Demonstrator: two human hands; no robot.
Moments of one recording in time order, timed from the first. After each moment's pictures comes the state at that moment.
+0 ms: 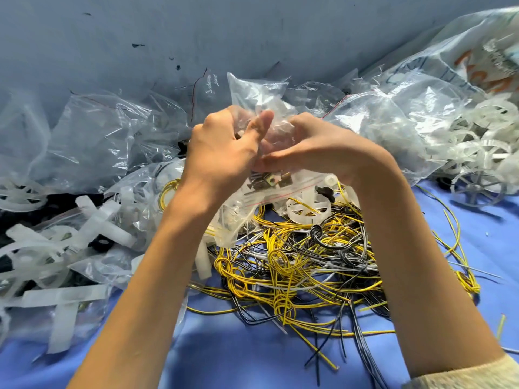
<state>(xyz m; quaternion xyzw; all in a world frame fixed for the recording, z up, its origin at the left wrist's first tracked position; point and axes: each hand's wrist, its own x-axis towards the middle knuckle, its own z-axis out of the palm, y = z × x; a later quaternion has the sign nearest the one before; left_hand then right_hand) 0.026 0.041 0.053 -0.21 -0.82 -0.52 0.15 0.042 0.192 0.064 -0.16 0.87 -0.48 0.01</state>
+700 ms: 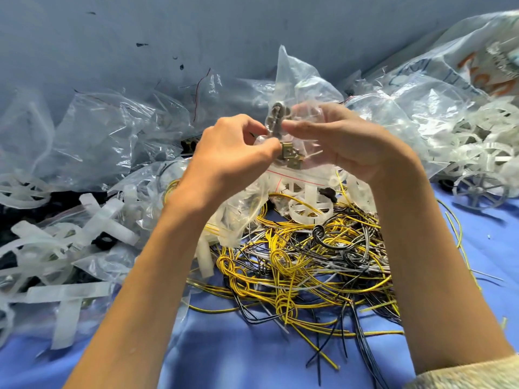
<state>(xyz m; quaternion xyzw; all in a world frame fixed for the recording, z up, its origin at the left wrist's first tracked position) 0.030 0.038 0.060 -0.21 -0.85 -0.47 0.07 0.039 0.216 0.064 -0.12 0.77 -0.62 0.00</state>
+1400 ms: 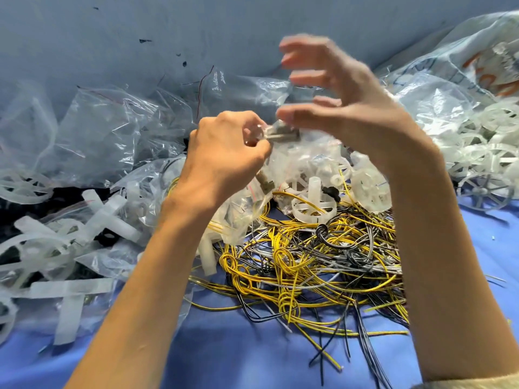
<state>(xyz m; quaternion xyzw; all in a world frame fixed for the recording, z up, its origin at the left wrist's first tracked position) 0.022 0.030 0.054 -0.22 -0.88 -0.37 0.20 0.061 0.198 0.090 -0.18 0.86 -0.42 -0.20</state>
